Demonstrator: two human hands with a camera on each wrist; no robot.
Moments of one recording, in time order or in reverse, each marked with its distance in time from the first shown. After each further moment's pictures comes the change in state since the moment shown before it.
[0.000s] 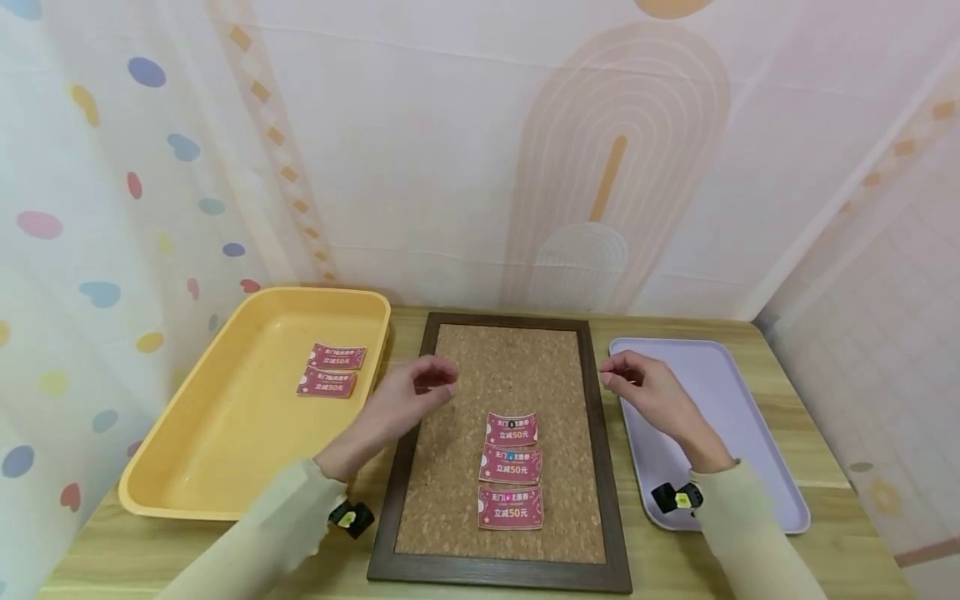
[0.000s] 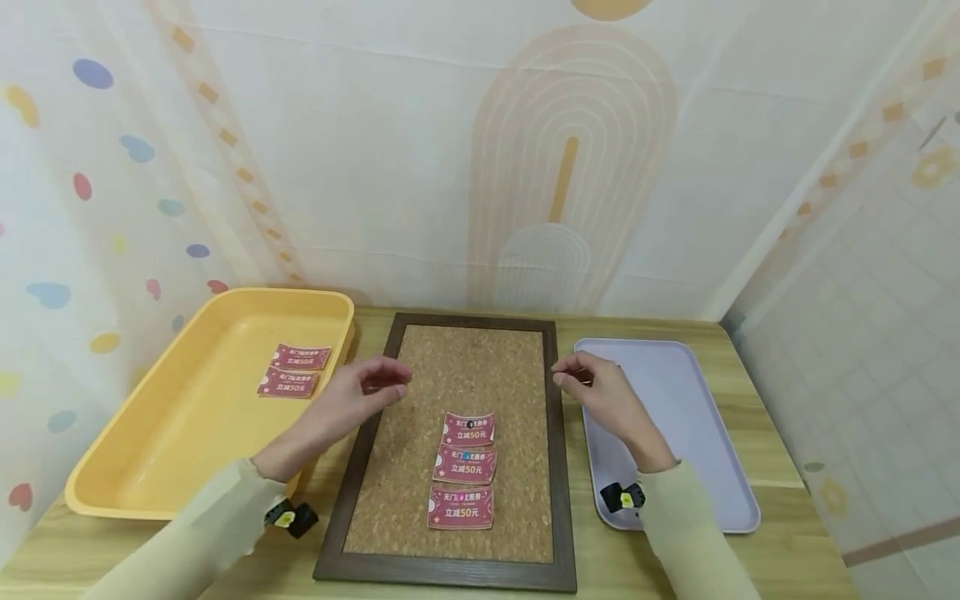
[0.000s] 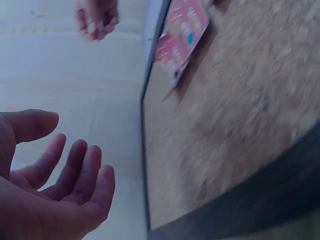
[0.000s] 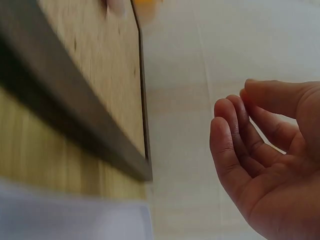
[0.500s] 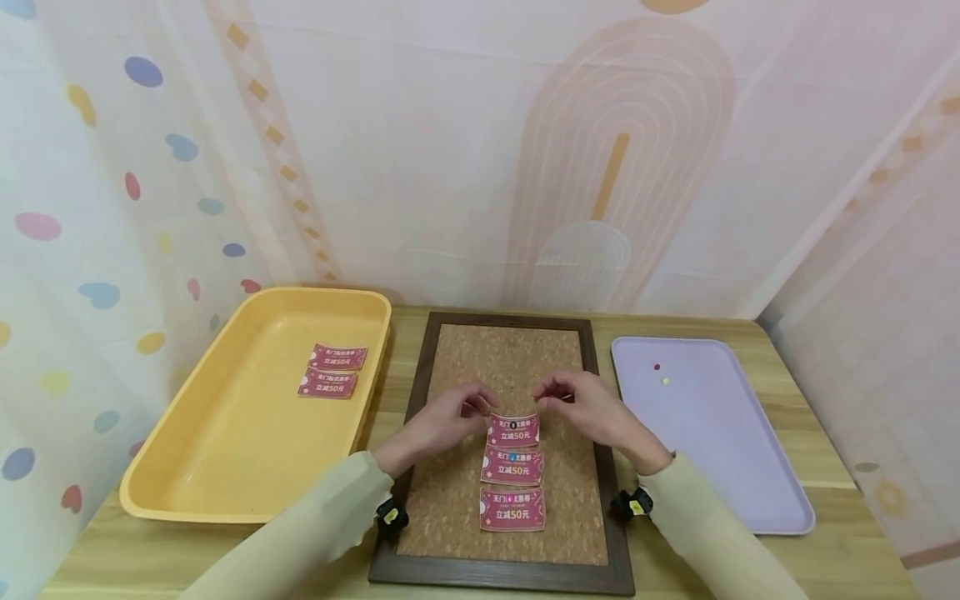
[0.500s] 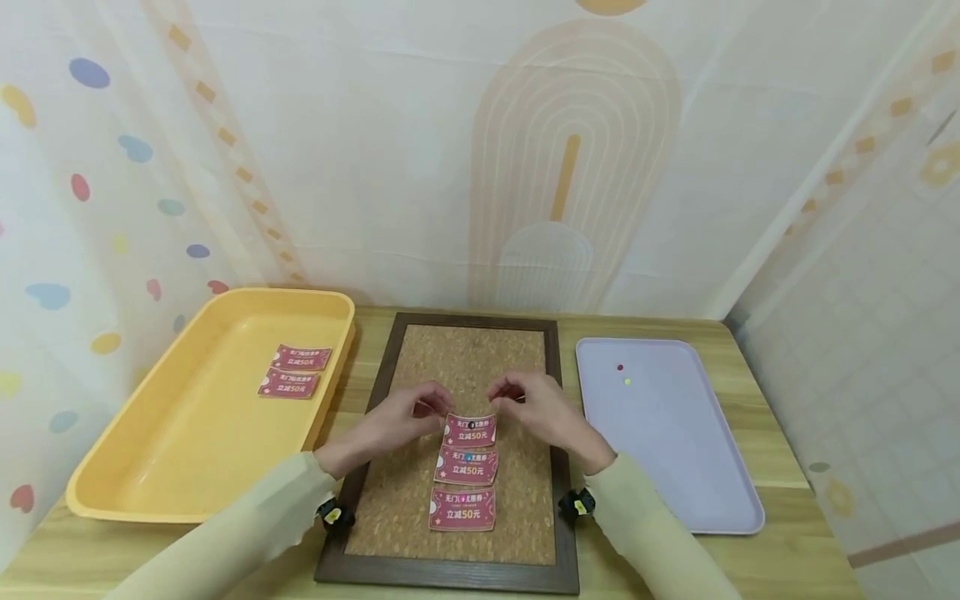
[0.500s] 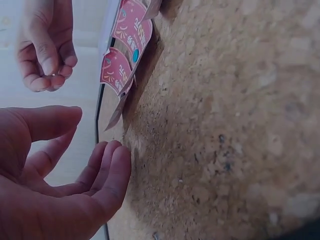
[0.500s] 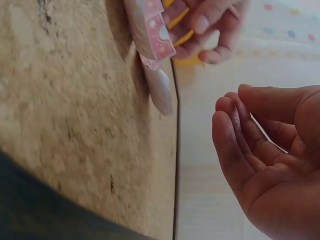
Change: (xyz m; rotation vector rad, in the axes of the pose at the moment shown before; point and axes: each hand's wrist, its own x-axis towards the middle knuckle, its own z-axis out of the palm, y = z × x) left_hand 0.020 -0.017 0.048 0.049 -0.238 0.023; right_hand 0.018 -0.031 0.061 0.013 -0.209 -0.080
